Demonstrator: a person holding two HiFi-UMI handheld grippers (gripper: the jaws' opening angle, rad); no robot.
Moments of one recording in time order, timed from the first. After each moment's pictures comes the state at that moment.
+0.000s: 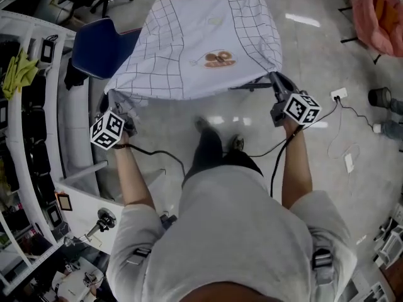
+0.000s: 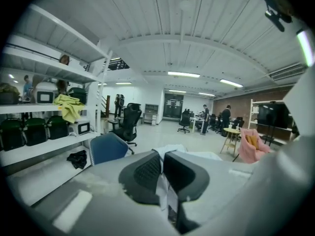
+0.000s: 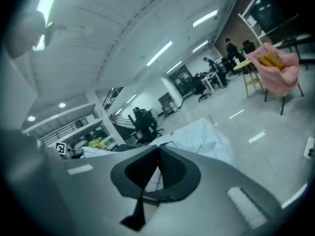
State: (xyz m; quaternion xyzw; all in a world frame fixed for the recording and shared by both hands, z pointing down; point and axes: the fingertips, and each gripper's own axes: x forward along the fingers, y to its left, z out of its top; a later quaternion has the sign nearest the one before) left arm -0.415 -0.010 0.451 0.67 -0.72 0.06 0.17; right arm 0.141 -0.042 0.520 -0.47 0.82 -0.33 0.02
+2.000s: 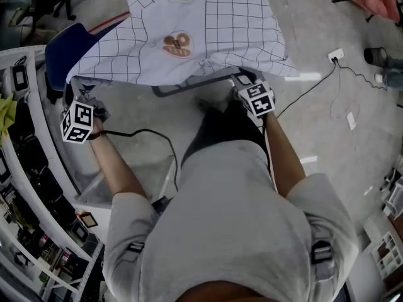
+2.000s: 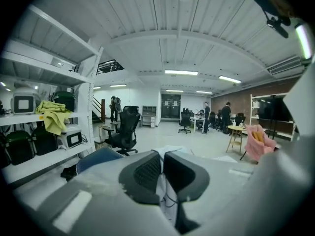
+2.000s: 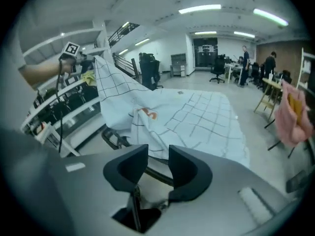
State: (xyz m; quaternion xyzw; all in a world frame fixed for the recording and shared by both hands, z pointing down) left arm -0.493 -0.187 0.426 0.68 -0.71 0.08 0.14; right arm -0.005 -0.045 0.656 -0.43 0.80 -0.27 -0.32
